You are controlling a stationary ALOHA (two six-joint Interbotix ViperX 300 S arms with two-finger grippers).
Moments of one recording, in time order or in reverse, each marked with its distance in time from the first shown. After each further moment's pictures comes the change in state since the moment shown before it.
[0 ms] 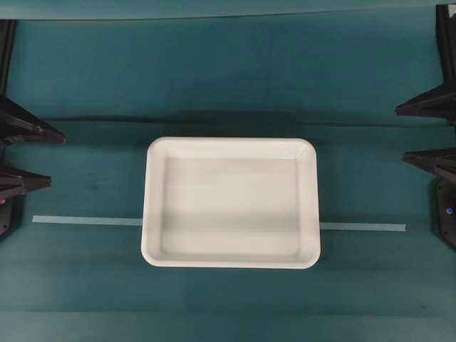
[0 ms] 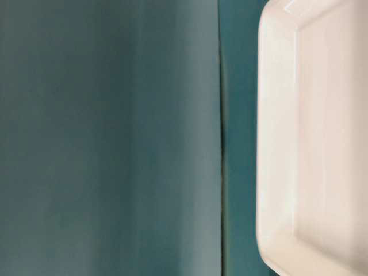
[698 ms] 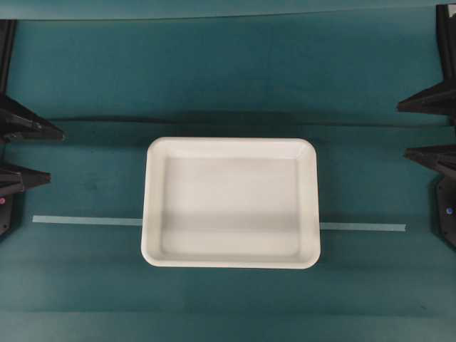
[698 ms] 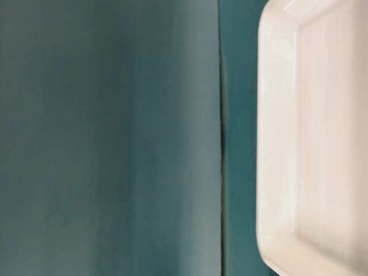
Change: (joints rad) left arm 0.008 -0.002 -0.005 0.000 0.000 -0.002; right arm -0.009 0.002 -0.008 0.002 -0.002 0.005
